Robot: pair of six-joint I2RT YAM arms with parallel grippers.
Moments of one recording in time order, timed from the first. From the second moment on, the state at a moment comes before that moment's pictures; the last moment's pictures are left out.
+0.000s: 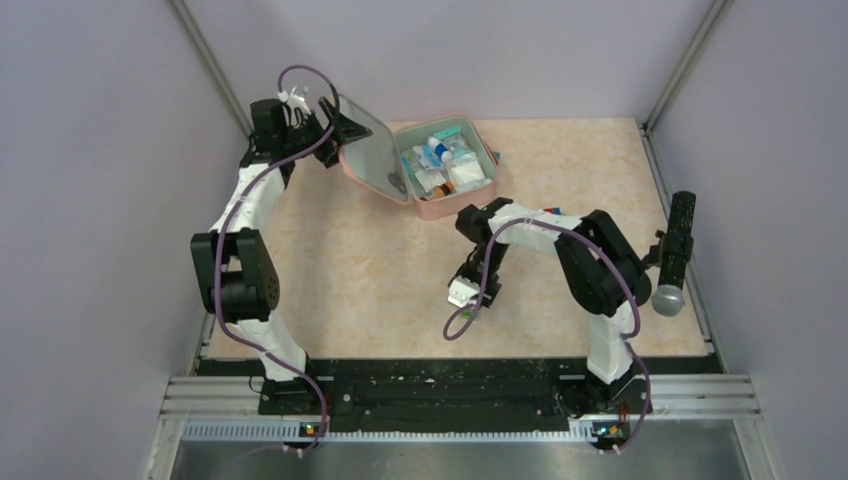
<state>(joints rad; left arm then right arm) 0.06 1.80 1.52 -0.11 0.84 -0.76 0.69 1.97 1.34 -1.12 -0.59 -2.05</state>
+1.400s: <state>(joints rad) 0.05 1.81 1.60 -0.05 0.93 -0.76 0.47 1.89 1.51 0.26 -0.95 -0.17</state>
